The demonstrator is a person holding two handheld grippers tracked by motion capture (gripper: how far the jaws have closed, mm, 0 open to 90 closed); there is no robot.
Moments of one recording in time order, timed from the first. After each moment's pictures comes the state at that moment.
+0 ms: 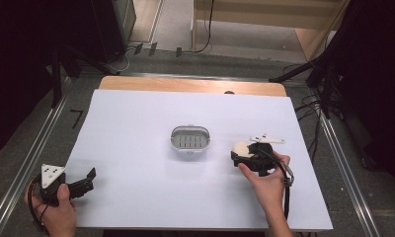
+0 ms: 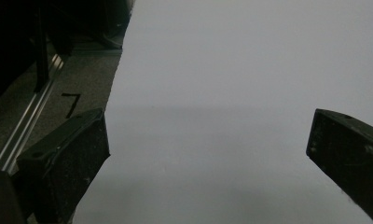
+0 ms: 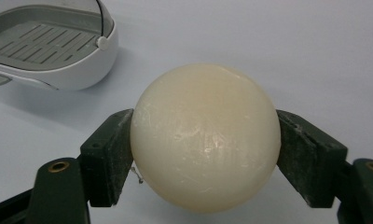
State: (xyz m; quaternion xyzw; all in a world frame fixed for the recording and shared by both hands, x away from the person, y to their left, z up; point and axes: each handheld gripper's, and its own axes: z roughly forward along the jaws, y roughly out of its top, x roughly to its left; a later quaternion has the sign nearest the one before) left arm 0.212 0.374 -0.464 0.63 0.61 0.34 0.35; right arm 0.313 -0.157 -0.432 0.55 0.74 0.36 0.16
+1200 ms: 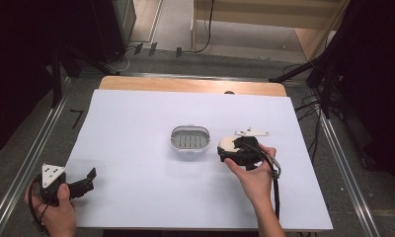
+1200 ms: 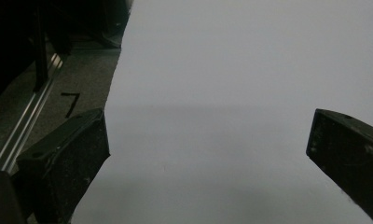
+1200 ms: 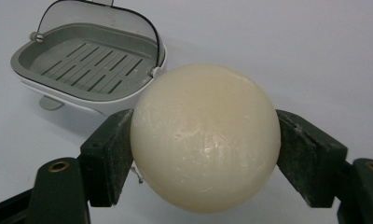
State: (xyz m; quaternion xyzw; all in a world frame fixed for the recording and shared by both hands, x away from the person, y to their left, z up) left arm 0.213 0.374 -0.464 0.63 0.60 0.33 0.35; right arm 0.323 -0.120 -0.420 0.52 0.76 0.36 0.16
